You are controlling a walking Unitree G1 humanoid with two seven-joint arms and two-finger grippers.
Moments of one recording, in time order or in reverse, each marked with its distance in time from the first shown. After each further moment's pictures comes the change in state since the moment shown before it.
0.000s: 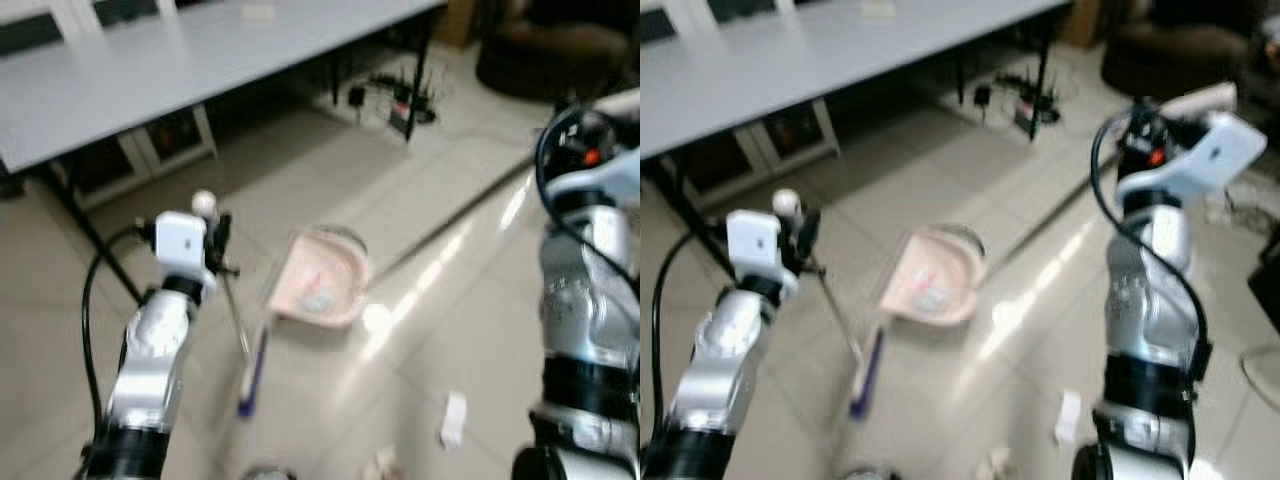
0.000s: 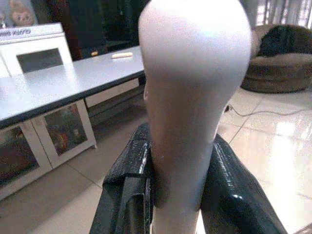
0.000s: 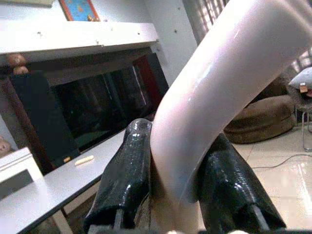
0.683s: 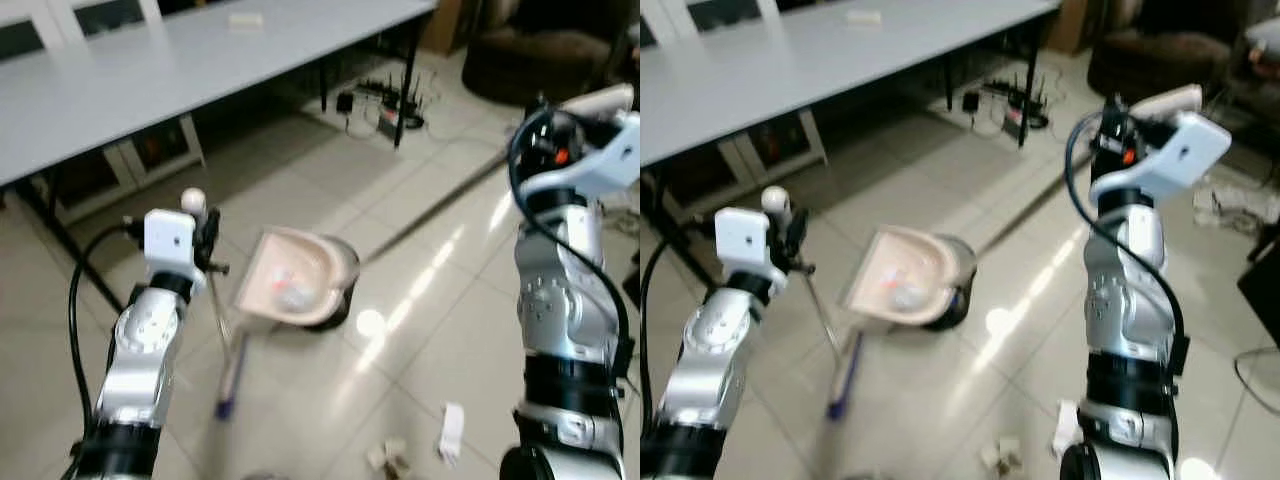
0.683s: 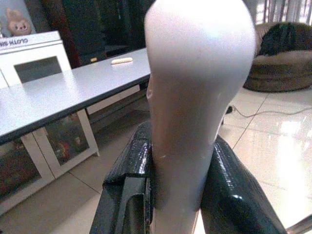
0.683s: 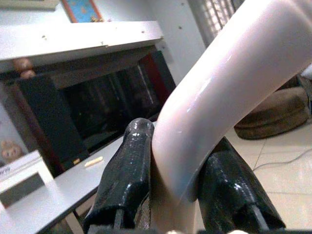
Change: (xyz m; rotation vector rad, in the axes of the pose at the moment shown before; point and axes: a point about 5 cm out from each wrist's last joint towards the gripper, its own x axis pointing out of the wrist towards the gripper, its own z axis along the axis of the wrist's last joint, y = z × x) left arm 0.001 0.010 0.002 0.034 0.001 0.020; right arm 0.000 0.013 -0.009 0.048 0.024 0.035
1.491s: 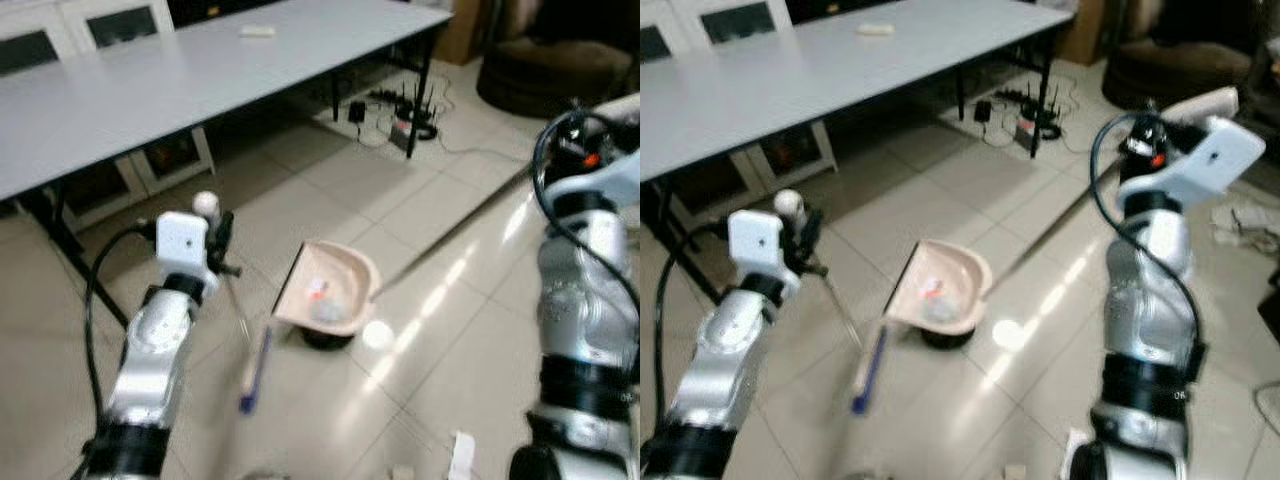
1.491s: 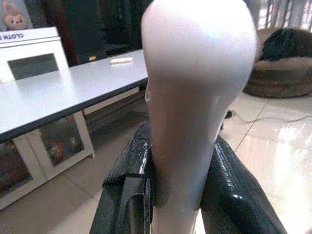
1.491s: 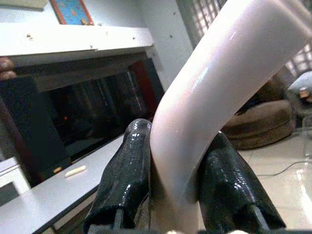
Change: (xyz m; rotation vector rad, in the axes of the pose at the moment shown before) left arm 0.000 -0.007 -0.003 -0.026 0.006 -0.021; right arm -0.001 -0.012 0.002 -0.059 -0.026 -0.050
